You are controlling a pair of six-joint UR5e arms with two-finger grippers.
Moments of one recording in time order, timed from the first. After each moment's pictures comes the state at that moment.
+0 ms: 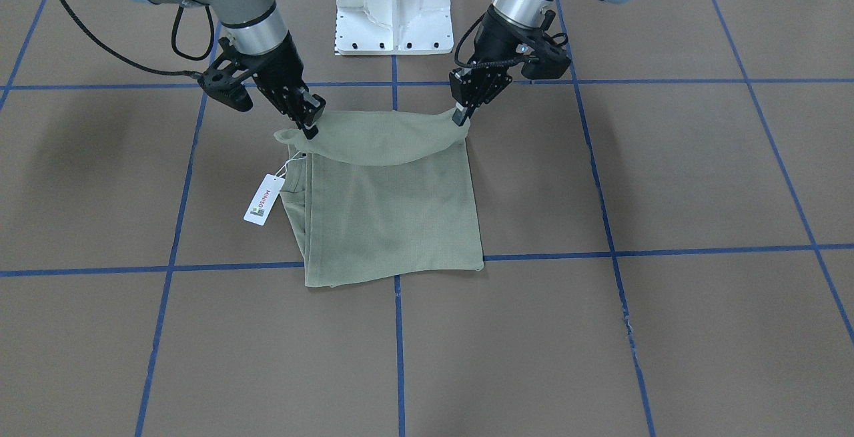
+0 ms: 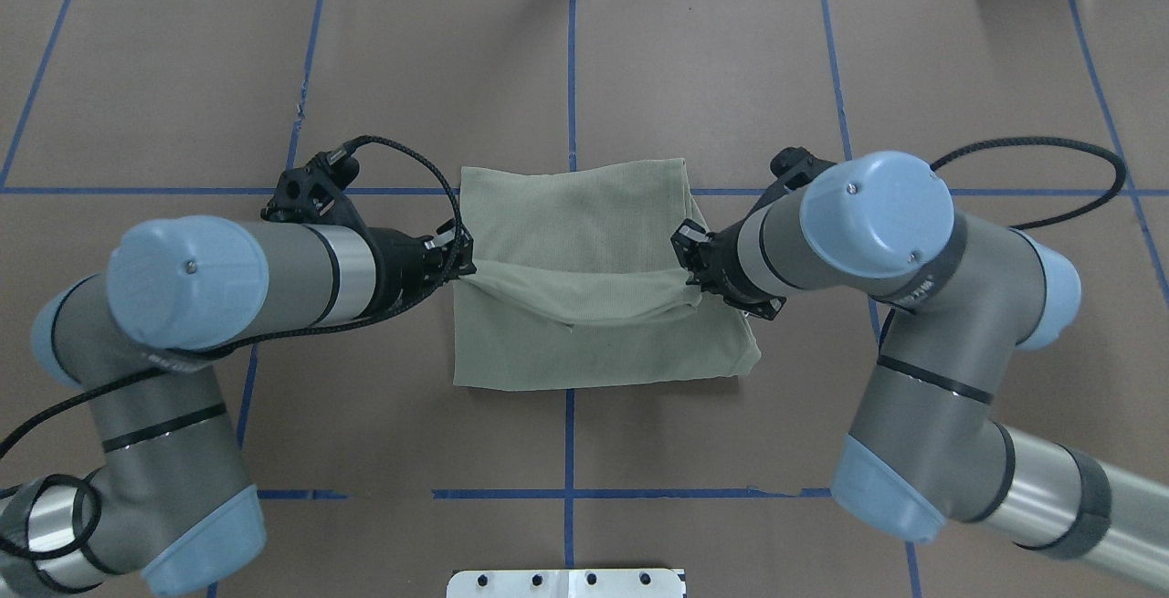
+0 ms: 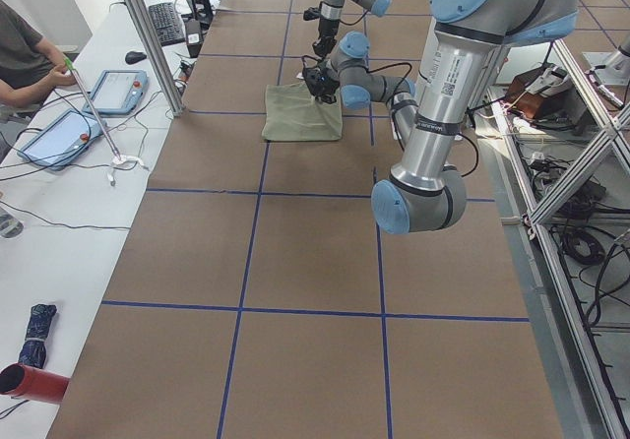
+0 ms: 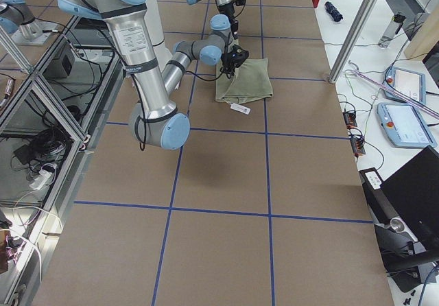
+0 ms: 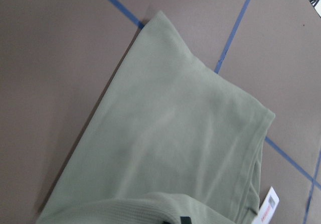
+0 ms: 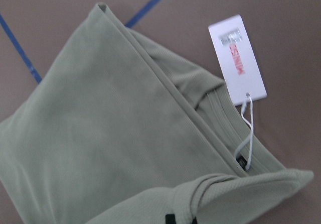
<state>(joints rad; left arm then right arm) -0.52 -2.01 -1.92 -1.99 -1.64 -1.84 0.58 -1.10 1.89 -1.45 1.81 1.86</state>
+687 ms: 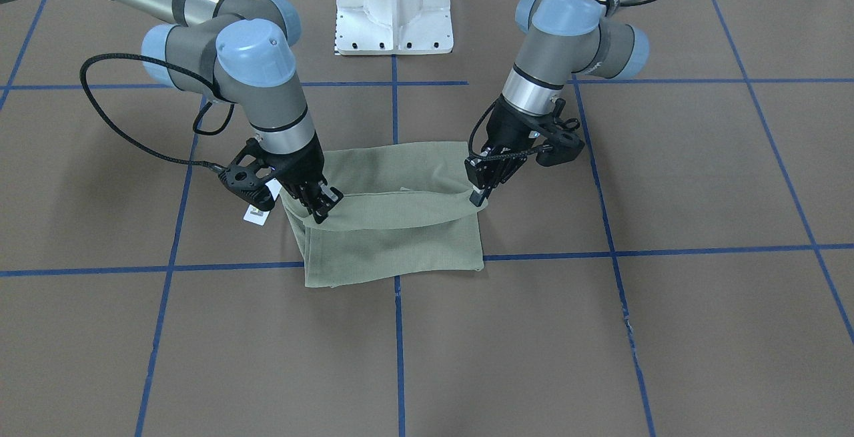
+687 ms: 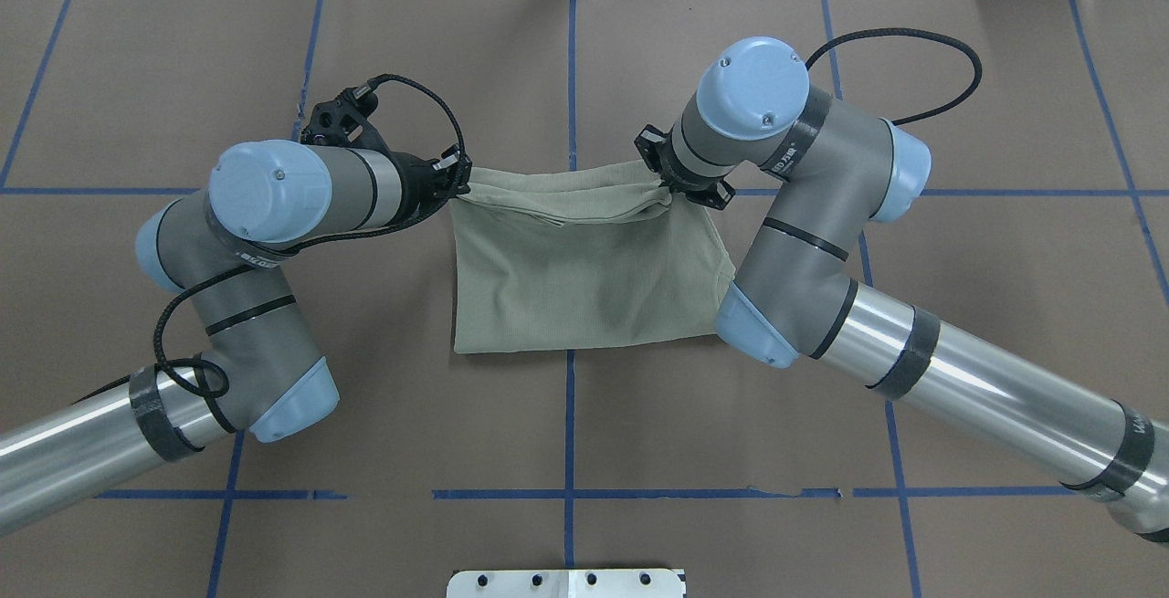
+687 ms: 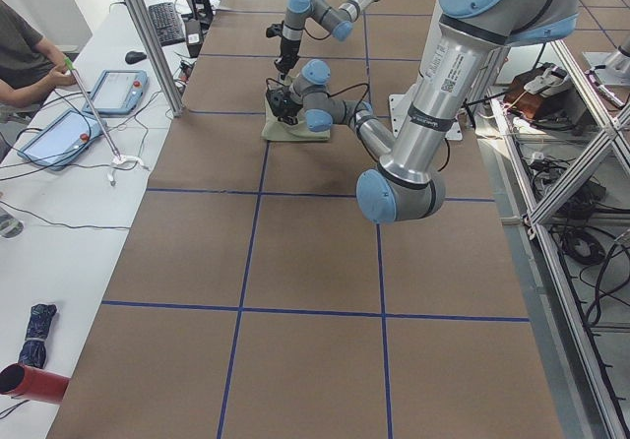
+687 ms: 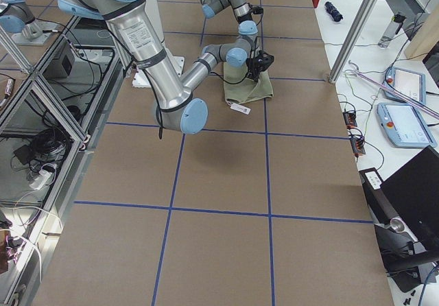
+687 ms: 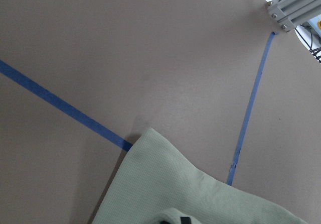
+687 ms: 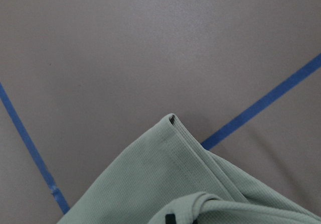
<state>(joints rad) -0.61 -2.11 -1.54 -2.26 -1.63 -1.79 0.67 -0.88 1.49 -1.33 1.82 1.76</state>
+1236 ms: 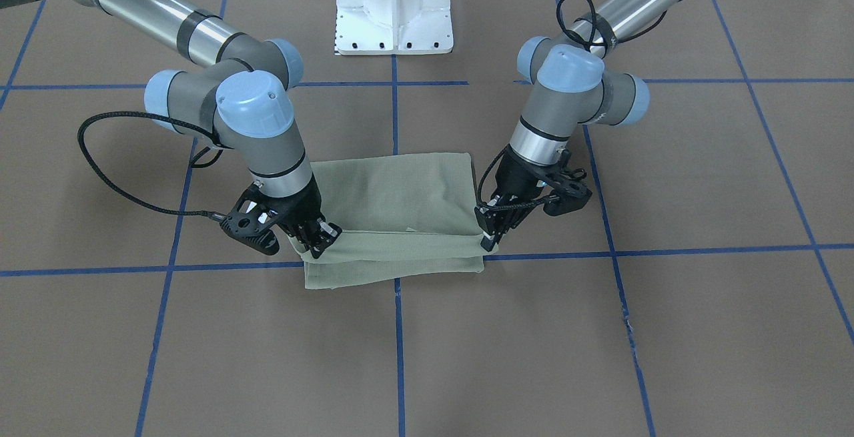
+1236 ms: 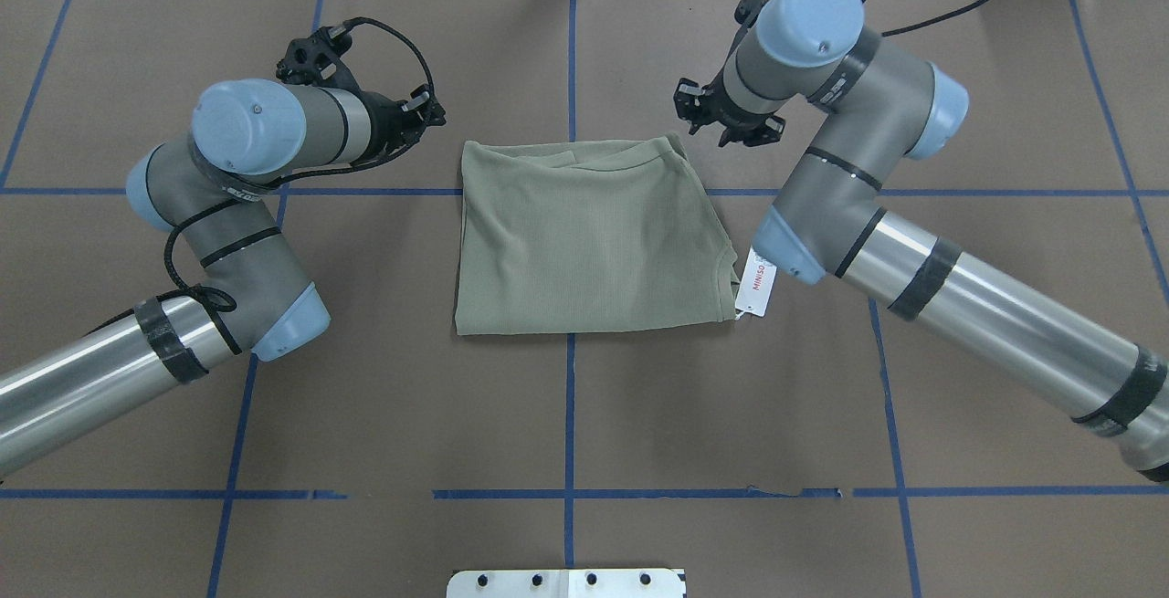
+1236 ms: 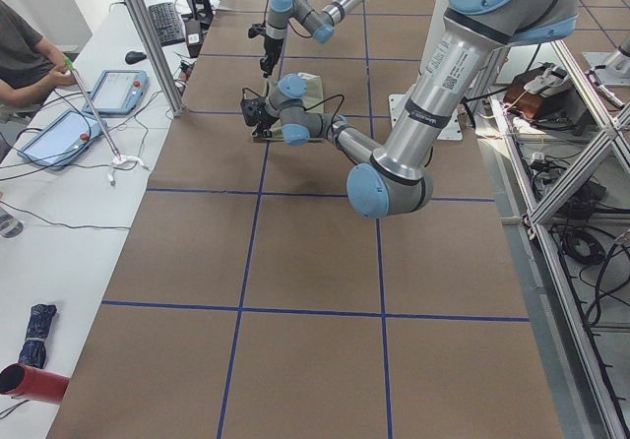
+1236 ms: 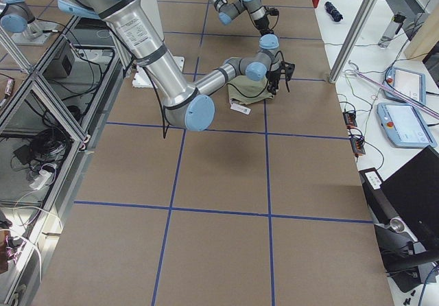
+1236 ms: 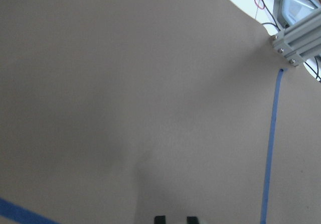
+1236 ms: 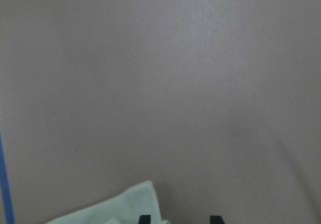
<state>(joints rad) -0.72 -2.15 -1.38 -2.37 -1.66 -1.64 0.82 -0.88 1.32 -1.18 1.94 1.35</state>
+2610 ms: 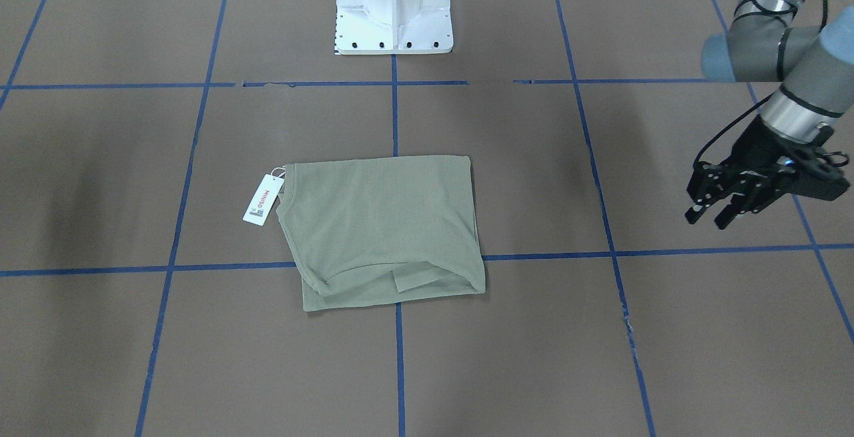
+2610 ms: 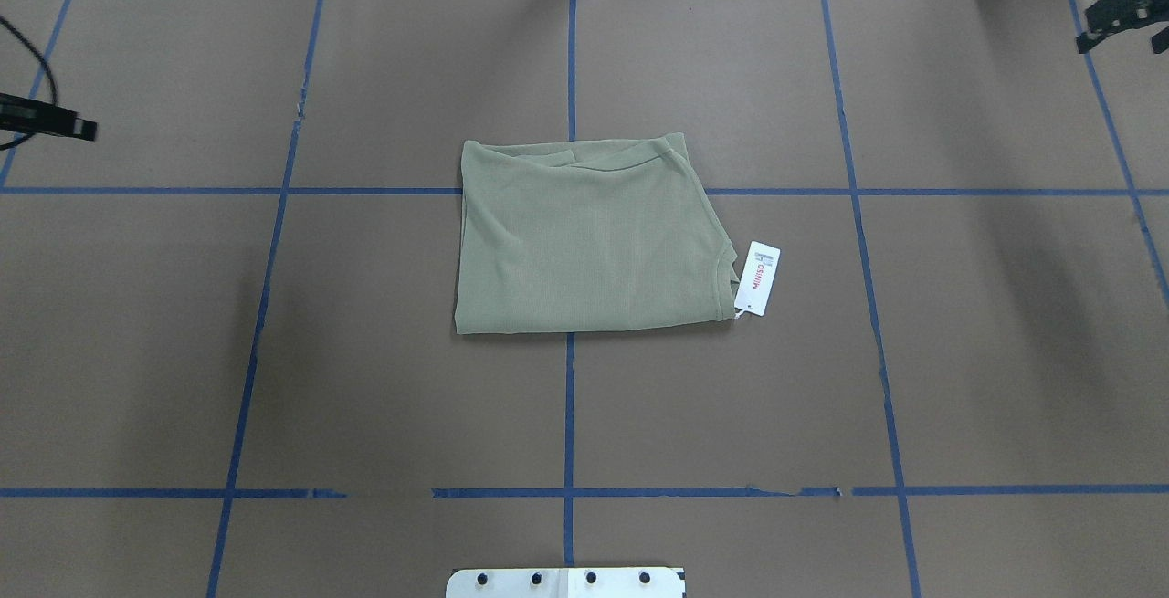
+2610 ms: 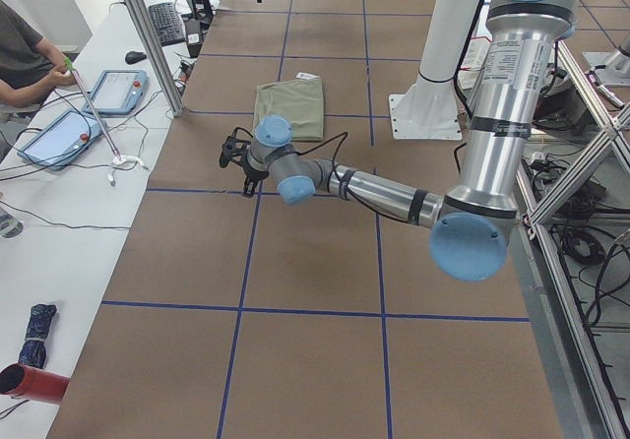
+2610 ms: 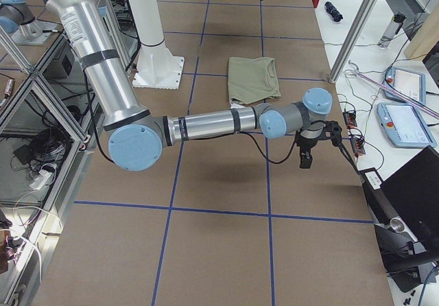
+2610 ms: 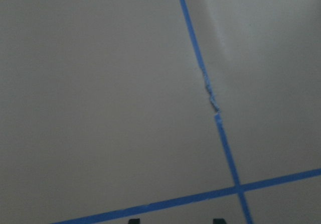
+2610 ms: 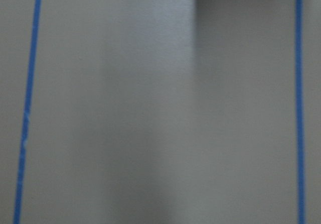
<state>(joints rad) -1.26 -1.60 -1.67 -2.28 -2.27 -0.57 1.43 -1.23 1.37 -1.43 2.31 0.26</state>
